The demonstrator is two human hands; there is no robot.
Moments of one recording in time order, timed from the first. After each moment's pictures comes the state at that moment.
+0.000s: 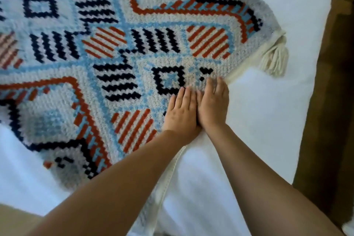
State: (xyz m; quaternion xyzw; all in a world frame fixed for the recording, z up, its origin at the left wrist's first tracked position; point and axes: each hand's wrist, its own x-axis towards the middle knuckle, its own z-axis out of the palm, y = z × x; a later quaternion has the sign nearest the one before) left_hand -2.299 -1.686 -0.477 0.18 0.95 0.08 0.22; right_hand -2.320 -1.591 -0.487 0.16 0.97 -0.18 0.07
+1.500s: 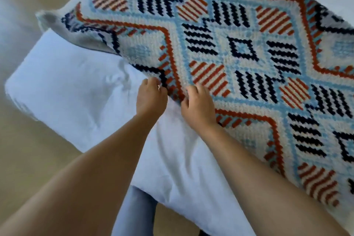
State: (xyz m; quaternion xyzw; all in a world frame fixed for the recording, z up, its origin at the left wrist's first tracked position) left_hand -2.409 -2.244 -0.446 -0.23 0.91 0.33 0.08; right_hand -2.399 -2.111 -0.433 -0.09 0.96 -0.25 0.10
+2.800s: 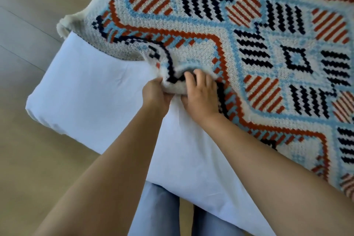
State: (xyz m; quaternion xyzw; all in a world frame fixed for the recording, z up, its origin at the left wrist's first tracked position) left_hand -2.478 -2.392 -0.454 -0.51 0.33 0.79 0.11; right_hand -2.466 -2.278 -0.450 -0.11 0.98 -0.07 0.12
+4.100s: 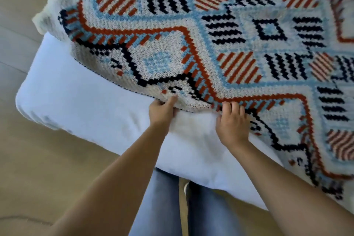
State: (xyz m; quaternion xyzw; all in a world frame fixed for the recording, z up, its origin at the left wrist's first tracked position) left_hand -2.373 -2.332 -0.470 -0.44 0.60 0.63 0.23; right_hand -2.329 -2.153 -0.455 0.07 0.98 -0.01 0.20
